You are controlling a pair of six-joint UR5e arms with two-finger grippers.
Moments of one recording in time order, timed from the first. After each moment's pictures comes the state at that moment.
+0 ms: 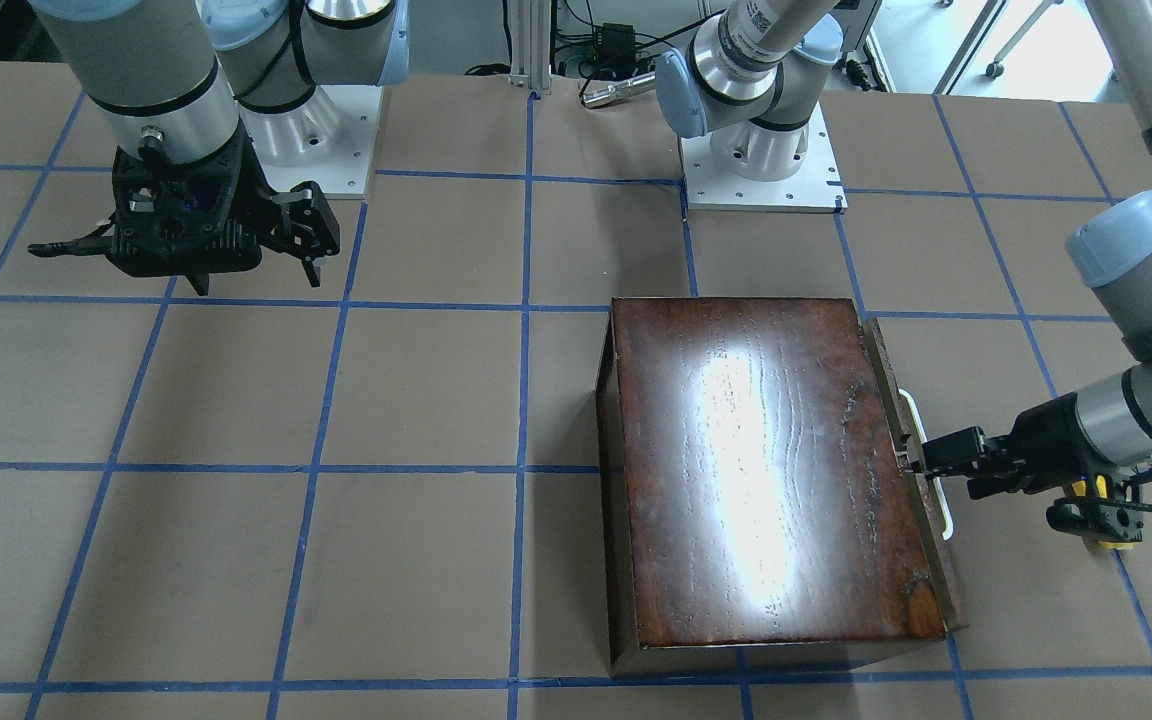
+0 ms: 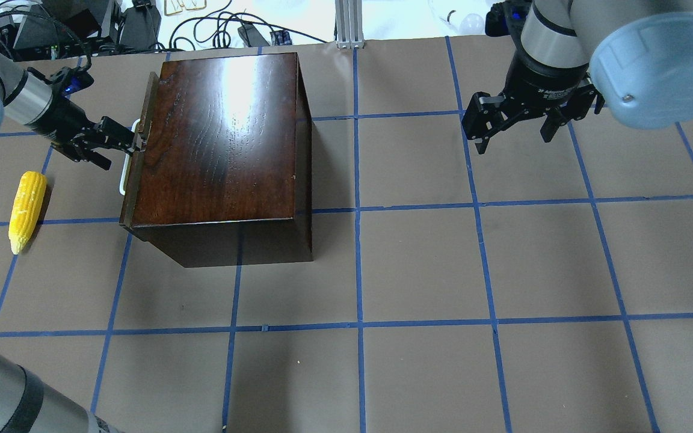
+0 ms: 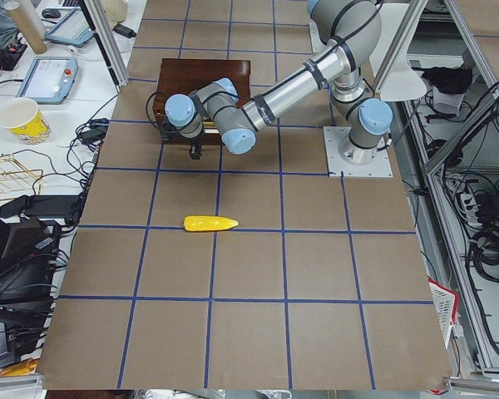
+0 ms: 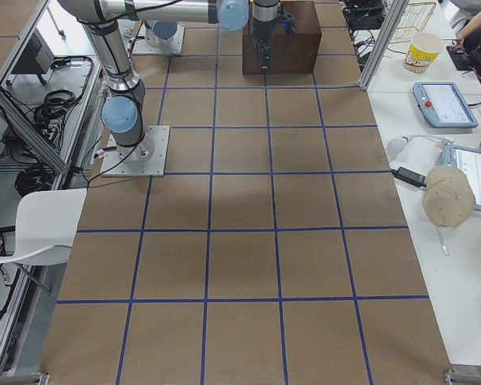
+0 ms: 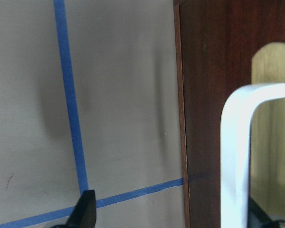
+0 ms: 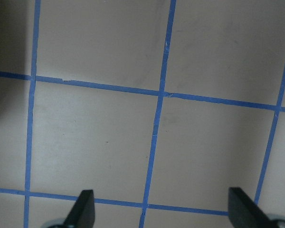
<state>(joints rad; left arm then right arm) -1.11 -2.01 -1.56 -1.35 1.28 0.55 1.62 -1.53 1.60 -1.63 -1.60 -0.09</state>
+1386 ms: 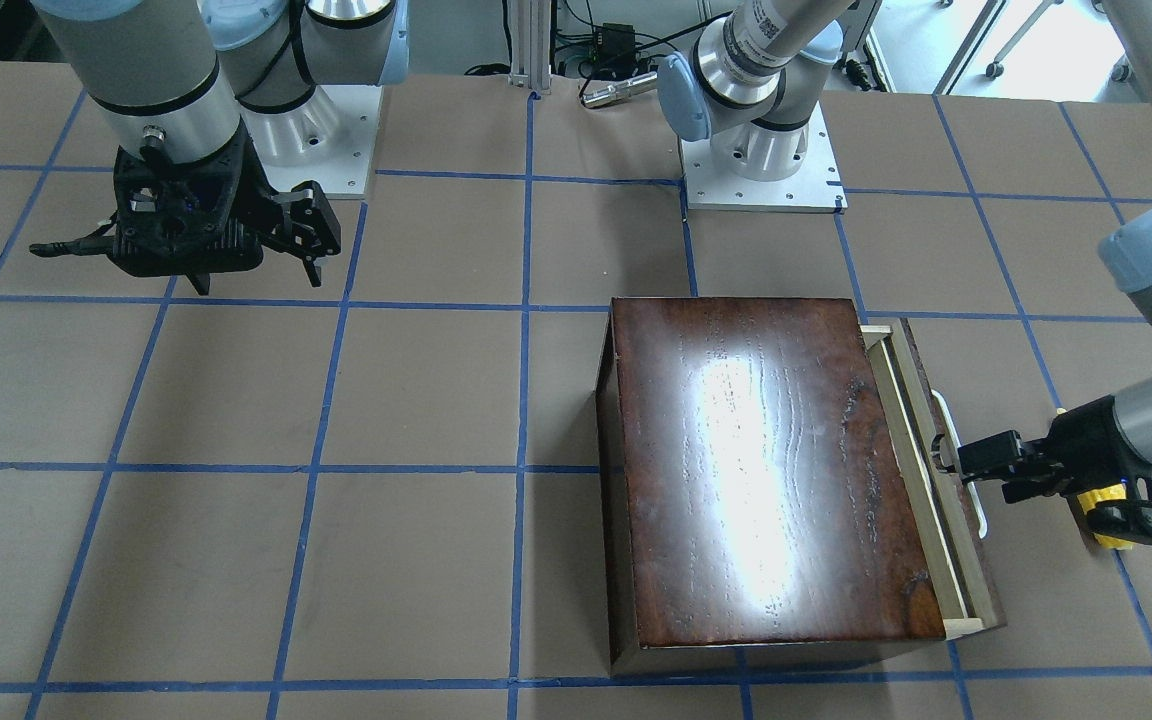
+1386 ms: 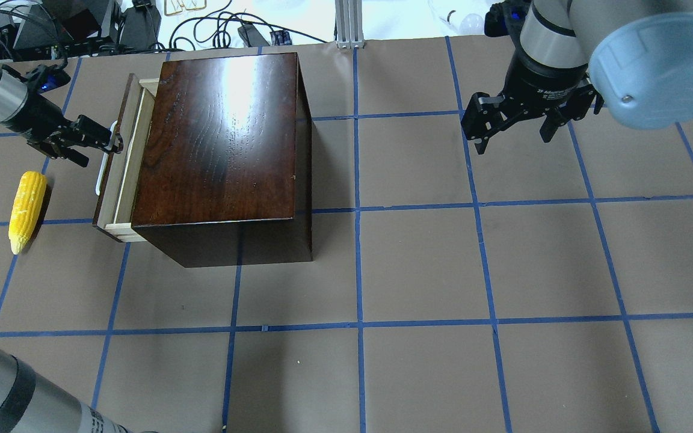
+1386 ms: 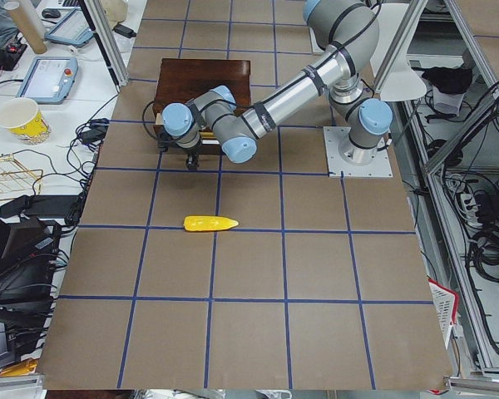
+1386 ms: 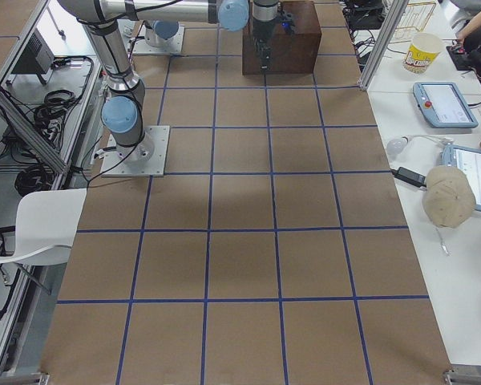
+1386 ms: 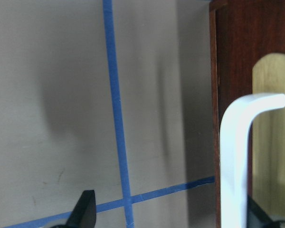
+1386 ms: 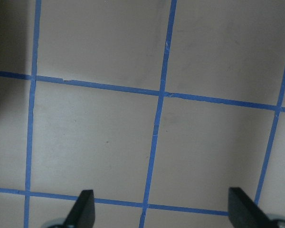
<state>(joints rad) -1.06 -2.03 -1.50 -1.36 1.30 0.60 1.62 -1.53 1.60 -1.63 -1.60 -0.09</state>
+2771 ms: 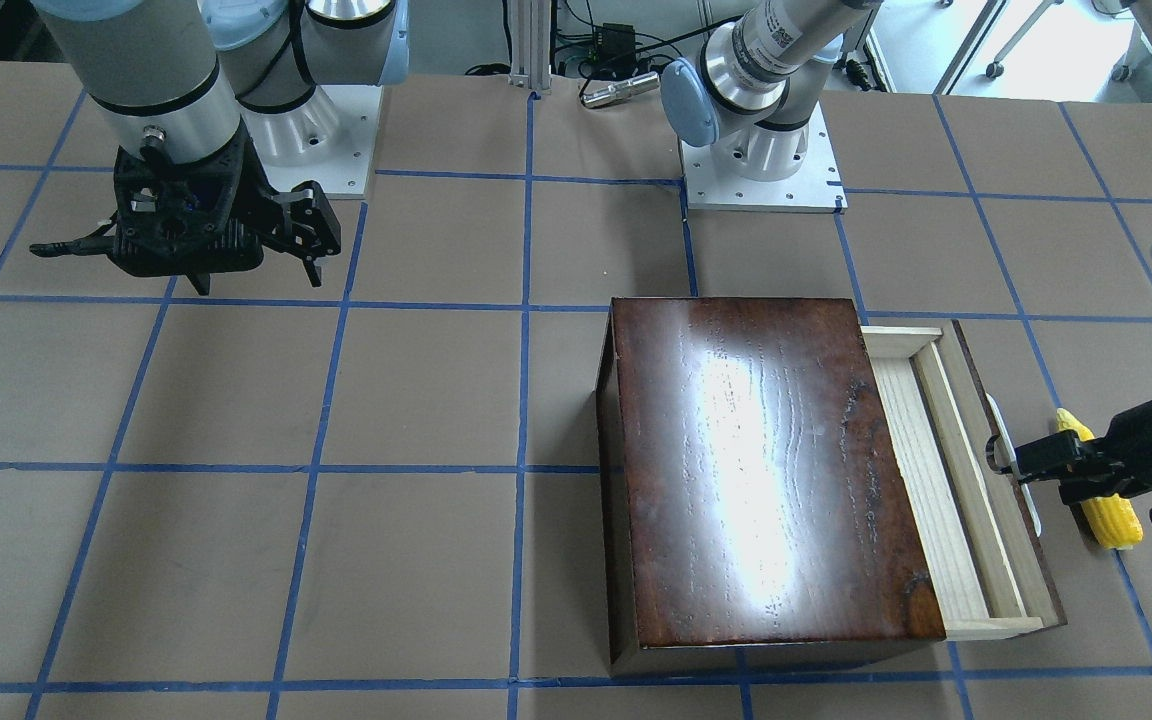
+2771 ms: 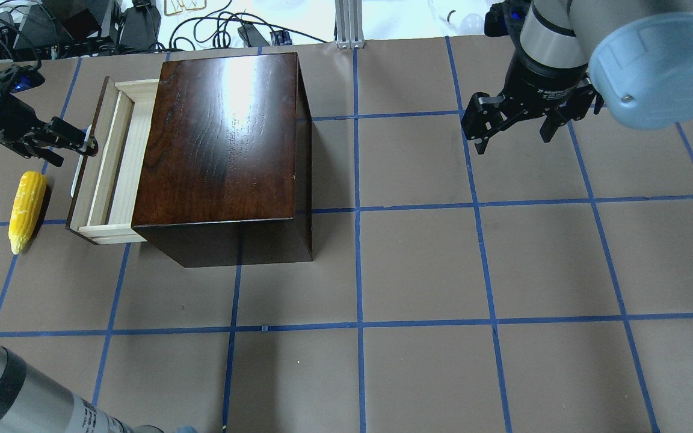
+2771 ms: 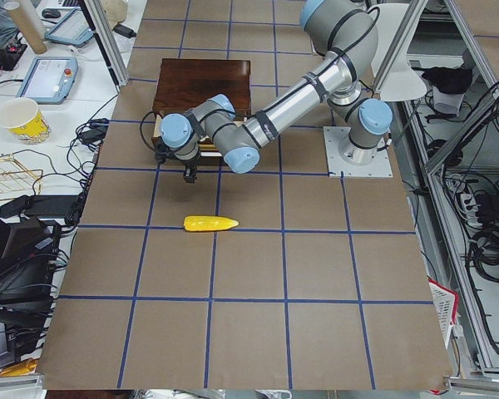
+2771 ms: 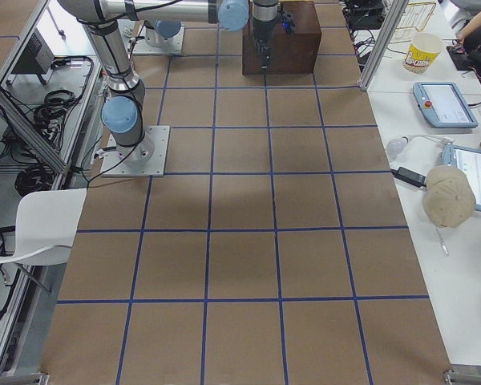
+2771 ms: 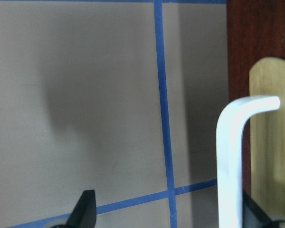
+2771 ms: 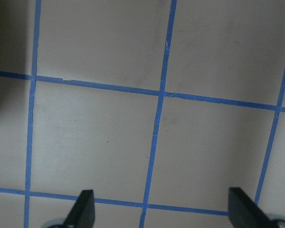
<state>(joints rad) -1.00 -2.06 -1.47 -1.36 1.33 0.67 1.62 -1.53 1.60 -1.63 -1.60 -0.09</state>
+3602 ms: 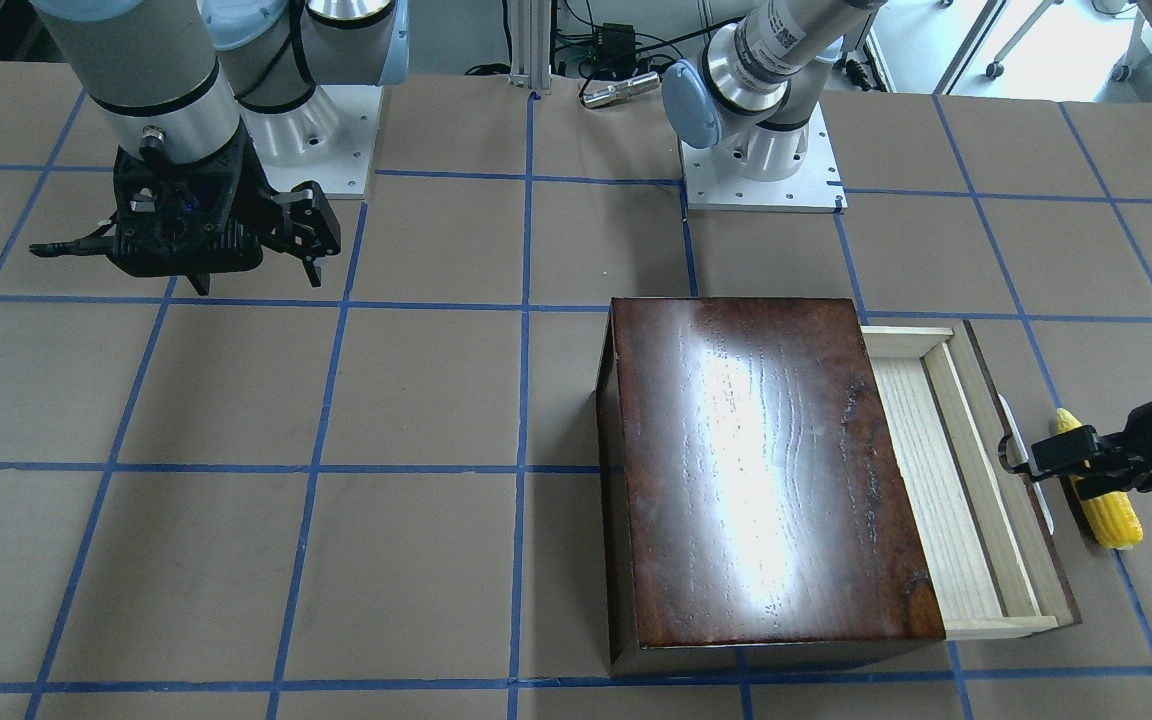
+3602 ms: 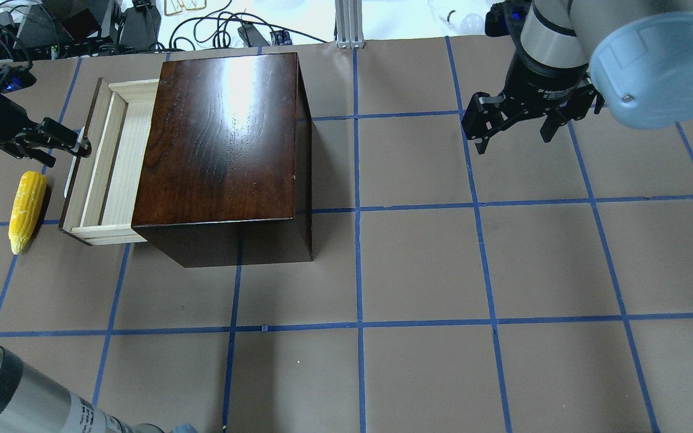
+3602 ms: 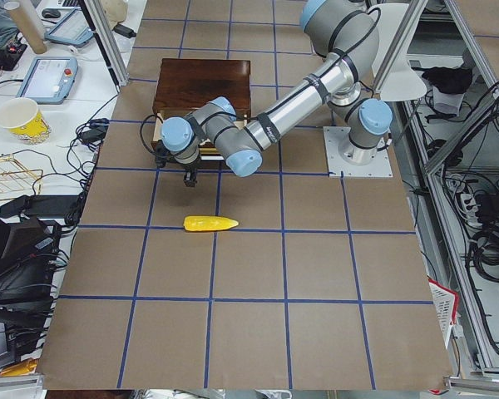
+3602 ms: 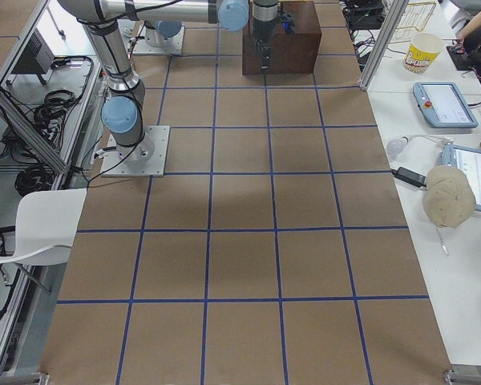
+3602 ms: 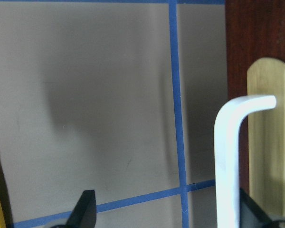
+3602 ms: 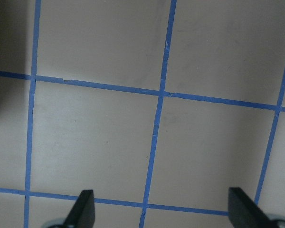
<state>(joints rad) -0.98 -2.04 -1.45 -1.38 1.34 0.67 1.62 -1.53 1.60 -1.63 -1.60 -0.09</state>
